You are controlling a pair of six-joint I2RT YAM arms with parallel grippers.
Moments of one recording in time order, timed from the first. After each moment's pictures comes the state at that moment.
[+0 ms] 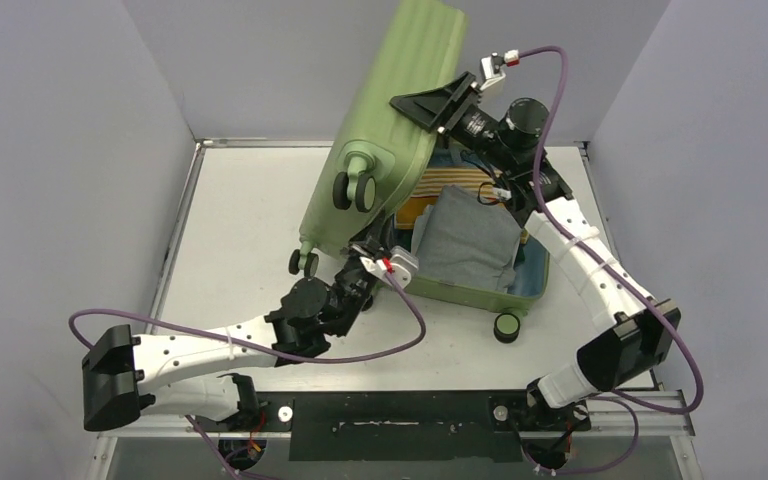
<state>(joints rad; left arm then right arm) -1.22 1.15 0.80 0.77 -0.64 0.77 0.45 1.53 1.60 0.14 -0.50 1.20</state>
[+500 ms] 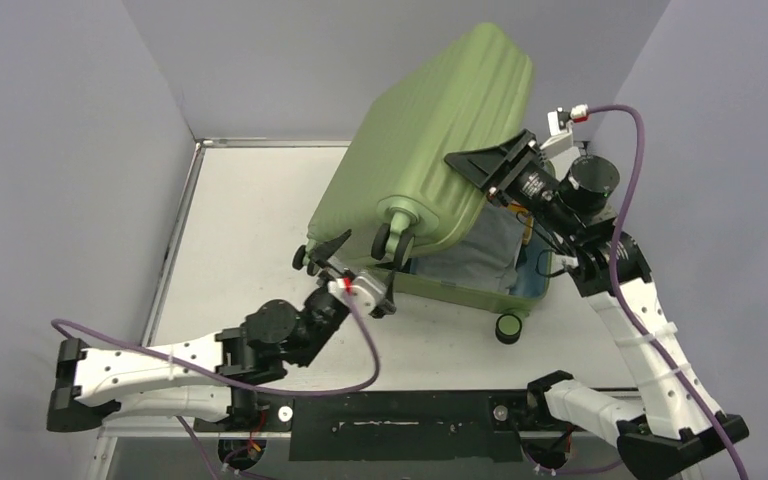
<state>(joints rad) -1.39 0.95 0.77 0.38 -0.77 0.59 0.38 1.07 1.36 -0.27 -0.36 0.99</state>
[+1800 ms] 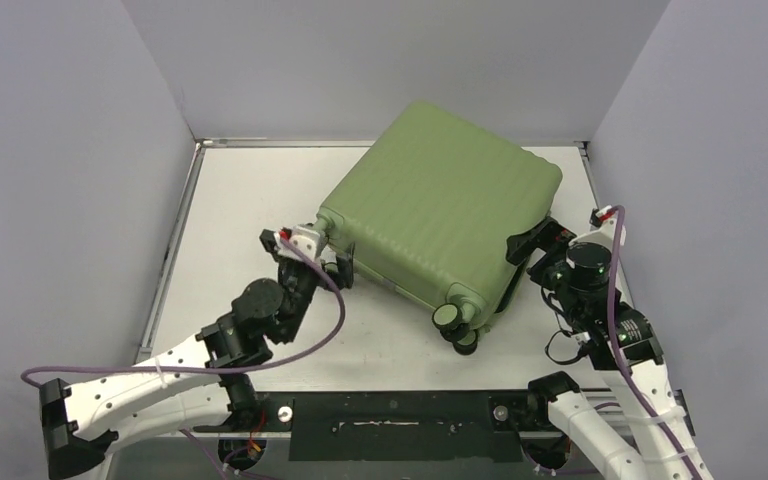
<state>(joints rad) -1.13 0.75 0.65 0.21 -0.79 0.08 0.32 0.64 0.91 -0.71 0.28 0.70</state>
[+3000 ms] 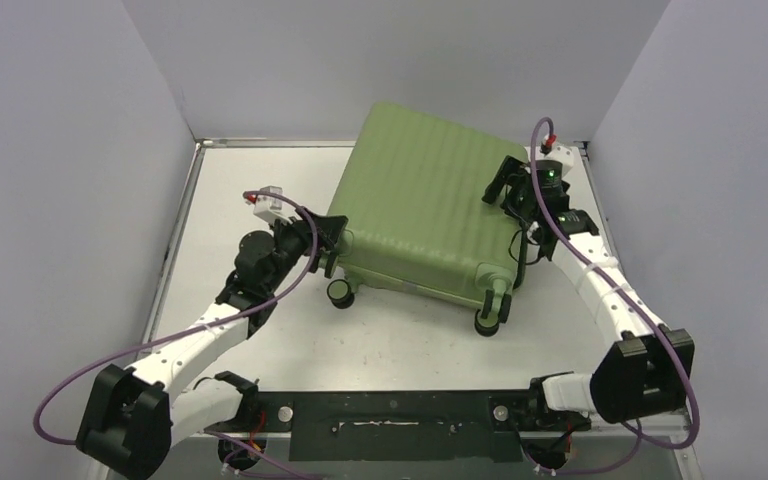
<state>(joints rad) -0.43 1.11 0.56 0.51 0.07 -0.73 0.19 1.29 1.09 -0.39 0.17 0.52</state>
